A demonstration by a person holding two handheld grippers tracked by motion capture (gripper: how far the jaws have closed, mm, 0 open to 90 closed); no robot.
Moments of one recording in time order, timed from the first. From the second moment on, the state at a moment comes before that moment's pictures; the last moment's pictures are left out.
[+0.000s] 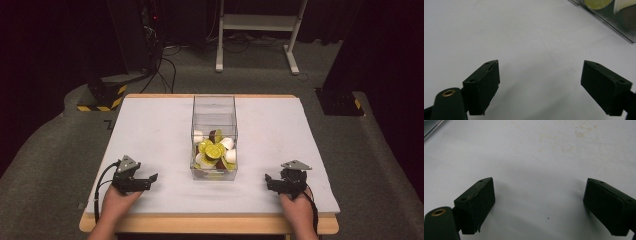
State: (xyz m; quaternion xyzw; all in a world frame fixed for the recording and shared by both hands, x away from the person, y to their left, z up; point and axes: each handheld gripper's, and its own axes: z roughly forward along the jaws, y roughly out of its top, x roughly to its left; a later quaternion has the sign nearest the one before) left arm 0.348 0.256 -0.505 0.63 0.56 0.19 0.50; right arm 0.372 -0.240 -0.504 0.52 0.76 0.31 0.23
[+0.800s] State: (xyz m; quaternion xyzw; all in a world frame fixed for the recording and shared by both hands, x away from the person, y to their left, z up) left arm 0.341 0.231 -0.486 0.64 0.52 0.18 0.54; right arm 0.372 -0.240 -0.505 0.52 0.76 0.31 0.23
